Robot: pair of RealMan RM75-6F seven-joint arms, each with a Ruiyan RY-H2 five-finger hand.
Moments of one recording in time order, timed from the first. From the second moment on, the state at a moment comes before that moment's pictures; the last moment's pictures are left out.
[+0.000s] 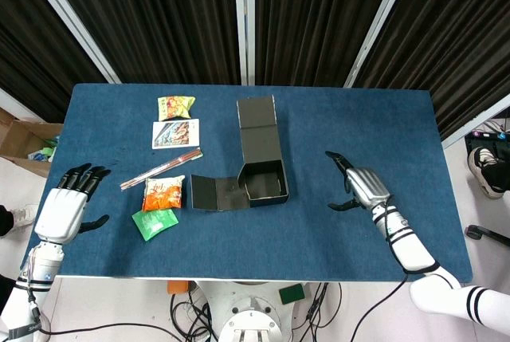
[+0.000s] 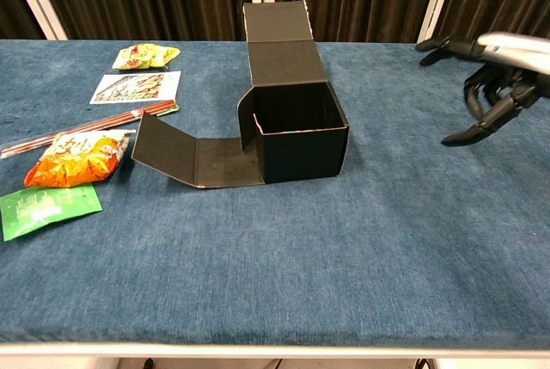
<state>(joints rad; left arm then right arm) -0.22 -1.21 -0.05 -1.58 1.55 1.42 0.11 0.58 -1.36 0.14 -1.53 -1.28 0.91 0.20</state>
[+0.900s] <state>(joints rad) -0.20 -1.20 -0.04 -1.59 1.55 1.45 0.10 0.77 -1.75 0.20 -1.08 -1.39 0.70 0.79</state>
